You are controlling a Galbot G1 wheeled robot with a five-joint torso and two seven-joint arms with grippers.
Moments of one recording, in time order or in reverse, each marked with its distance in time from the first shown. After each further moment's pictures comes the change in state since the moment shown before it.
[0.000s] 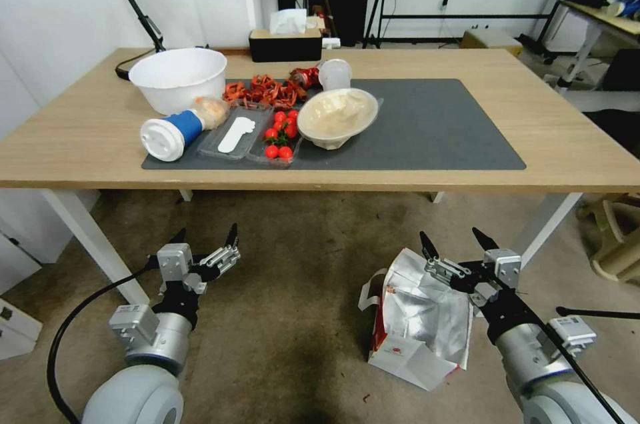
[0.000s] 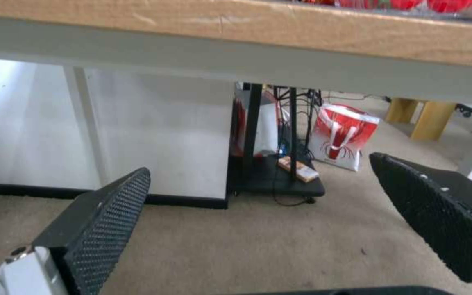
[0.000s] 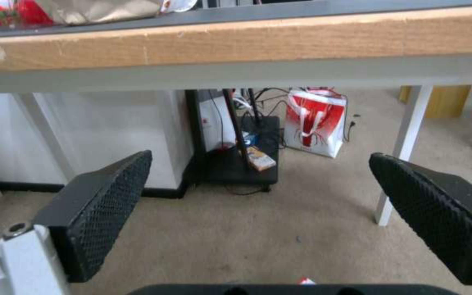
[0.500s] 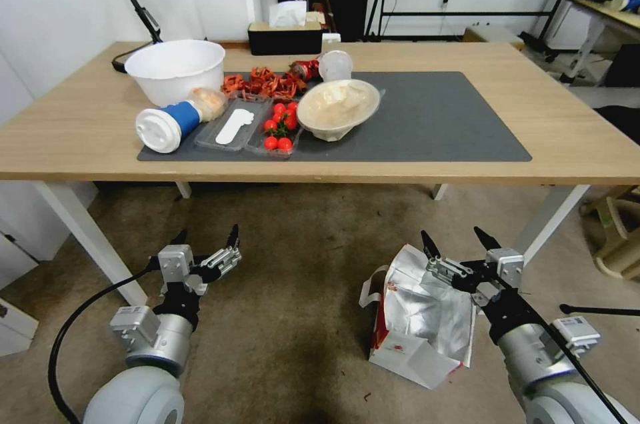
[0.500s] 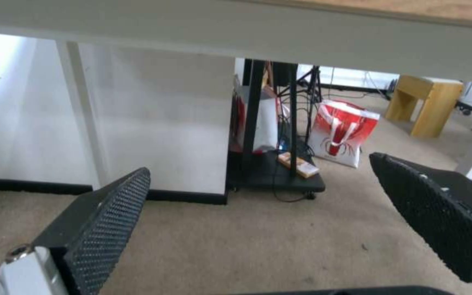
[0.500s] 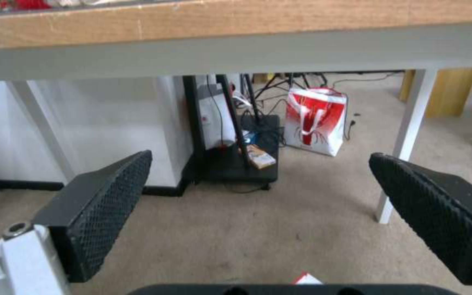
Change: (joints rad) left arm 0.003 -0.001 0.003 0.001 0.001 -0.005 0.001; right arm -0.004 -0.001 0.005 0.009 0.005 0.000 -0.001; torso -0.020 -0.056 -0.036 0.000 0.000
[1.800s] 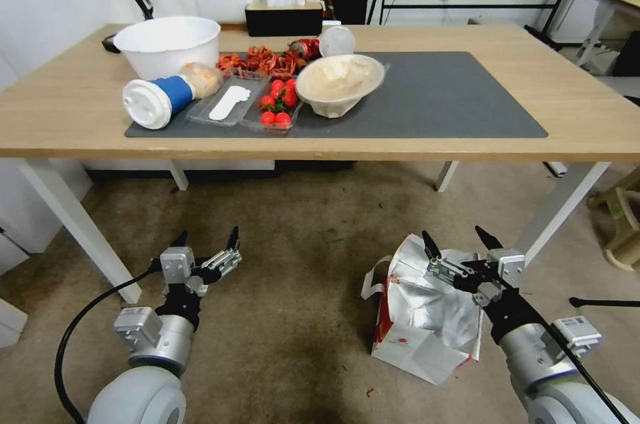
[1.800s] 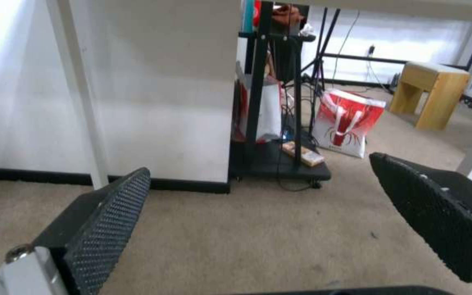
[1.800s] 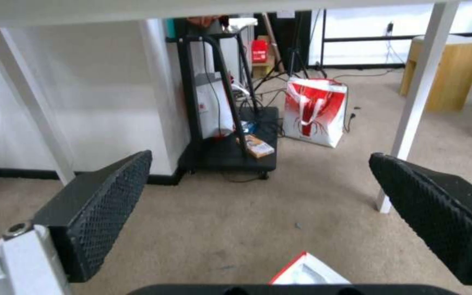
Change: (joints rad) left arm -0.009 0.006 0.005 0.030 0.008 -0.026 0.004; right arm 0.001 -0.001 0.002 -0.003 -0.008 0.004 -0.004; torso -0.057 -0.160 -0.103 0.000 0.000
